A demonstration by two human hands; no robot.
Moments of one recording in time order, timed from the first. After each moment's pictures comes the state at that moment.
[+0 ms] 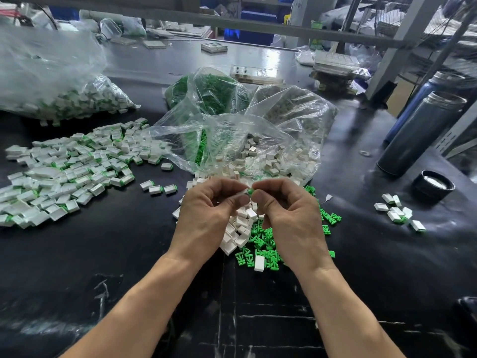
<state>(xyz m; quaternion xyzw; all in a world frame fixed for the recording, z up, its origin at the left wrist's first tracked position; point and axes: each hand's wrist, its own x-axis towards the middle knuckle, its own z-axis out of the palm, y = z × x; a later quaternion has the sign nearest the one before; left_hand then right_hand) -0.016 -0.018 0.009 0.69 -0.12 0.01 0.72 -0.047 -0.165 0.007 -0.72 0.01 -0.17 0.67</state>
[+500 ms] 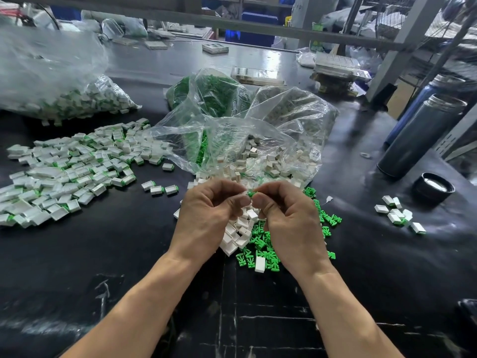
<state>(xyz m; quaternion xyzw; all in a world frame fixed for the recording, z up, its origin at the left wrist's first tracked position) -0.017 -0.015 0.010 0.69 -0.11 -0.01 0.72 -0.050 -0.166 0.005 -0.79 0.01 -0.19 0.59</state>
